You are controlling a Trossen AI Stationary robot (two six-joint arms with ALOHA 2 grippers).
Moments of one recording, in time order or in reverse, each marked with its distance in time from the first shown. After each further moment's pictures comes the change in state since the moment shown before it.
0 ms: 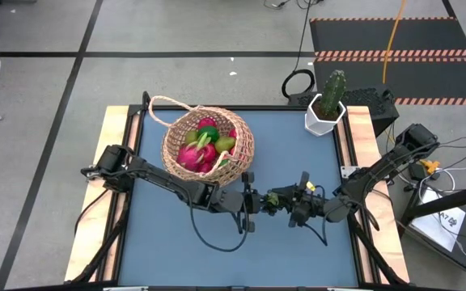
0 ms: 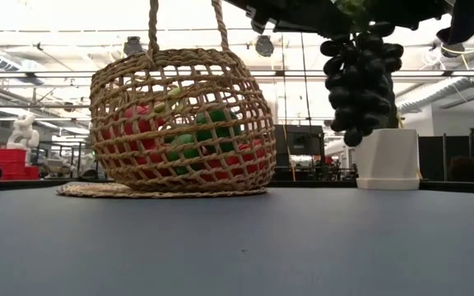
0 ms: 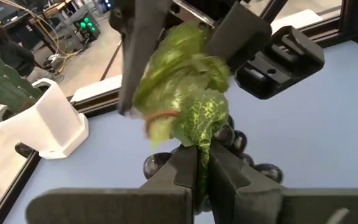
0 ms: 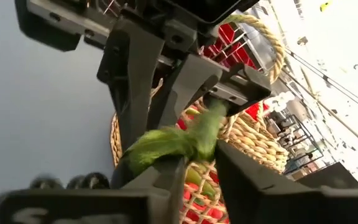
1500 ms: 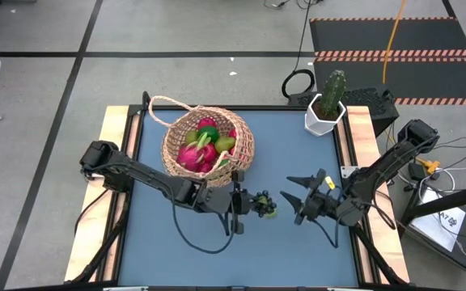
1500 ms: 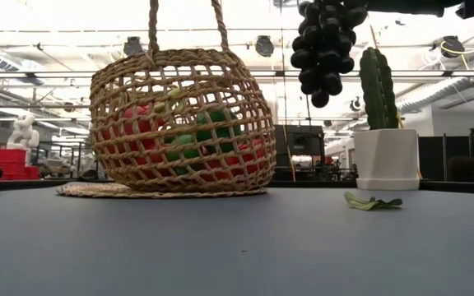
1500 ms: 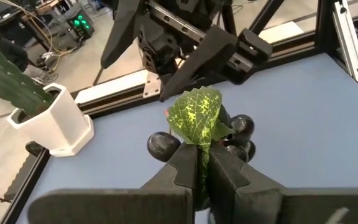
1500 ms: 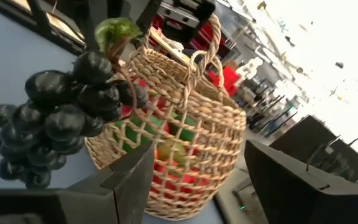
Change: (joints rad) left arm -0.044 -0.149 0.001 -0.173 -0.019 -0.041; right arm 0.105 -0.086 0.000 -0.071 0.285 0.141
